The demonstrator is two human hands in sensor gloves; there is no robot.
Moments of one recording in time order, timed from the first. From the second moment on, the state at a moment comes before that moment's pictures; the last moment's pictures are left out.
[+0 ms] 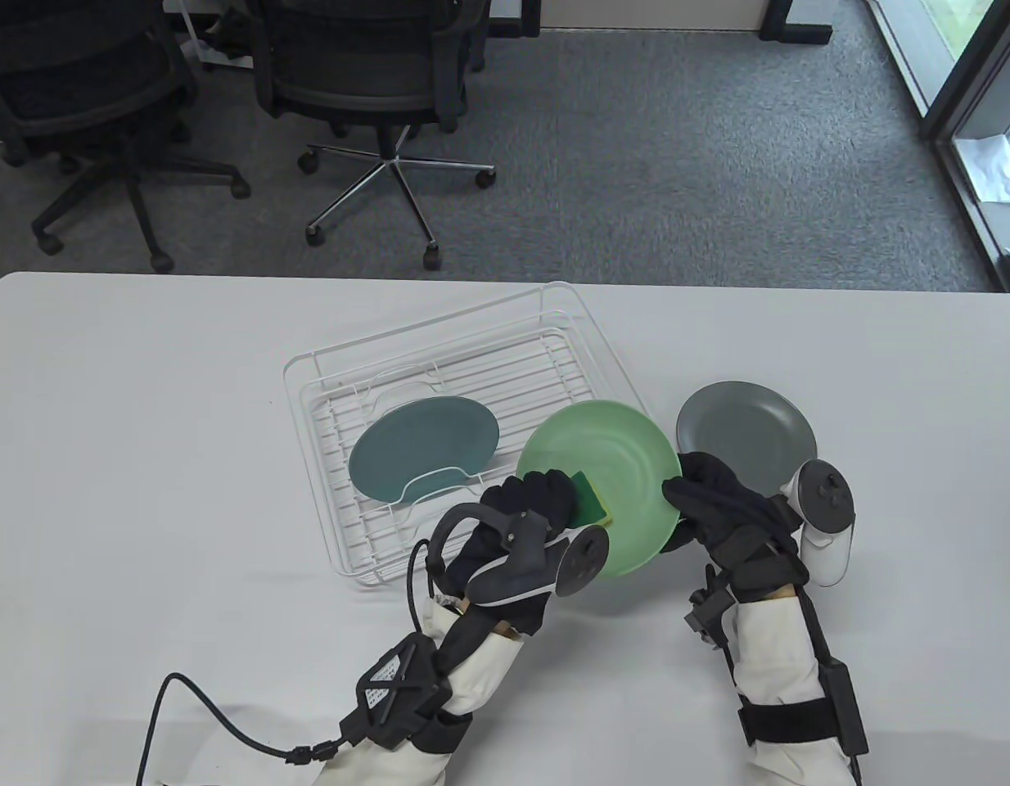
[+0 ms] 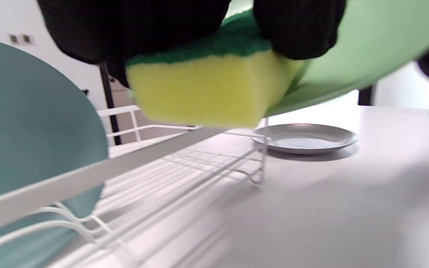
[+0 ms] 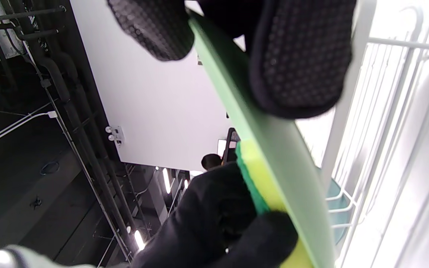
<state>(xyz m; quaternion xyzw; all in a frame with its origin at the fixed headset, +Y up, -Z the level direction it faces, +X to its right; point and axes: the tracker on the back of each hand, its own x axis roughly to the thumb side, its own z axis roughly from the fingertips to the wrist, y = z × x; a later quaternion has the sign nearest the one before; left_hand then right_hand) -0.004 -0.655 -0.254 0.00 -0.27 -0.02 0.96 0.230 -0.696 -0.288 0.13 0.07 0.72 0.68</state>
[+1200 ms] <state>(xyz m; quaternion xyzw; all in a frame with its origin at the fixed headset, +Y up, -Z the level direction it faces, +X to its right) -0.009 -0.640 -0.243 0.11 -0.25 0.01 0.96 0.200 -0.698 -0.291 0.28 0.15 0.69 0.65</state>
